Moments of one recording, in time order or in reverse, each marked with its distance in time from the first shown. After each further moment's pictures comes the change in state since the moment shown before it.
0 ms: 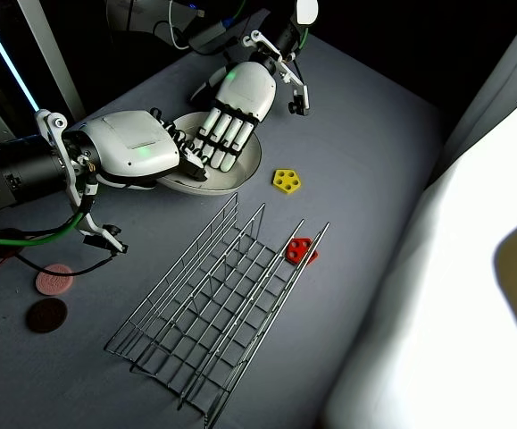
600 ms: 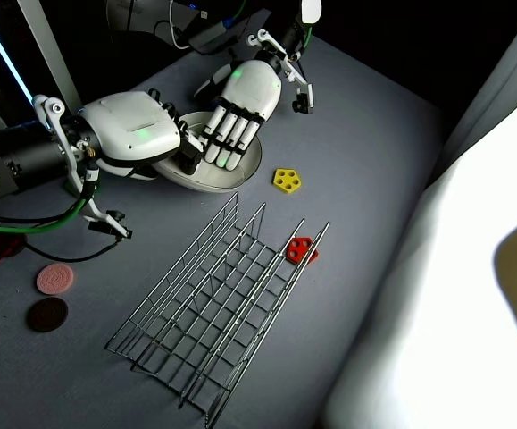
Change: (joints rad) left arm -0.002 0.045 0.039 -0.118 -0.025 -0.004; right arm 0.061 0.013 -0.063 0.027 -0.023 0.058
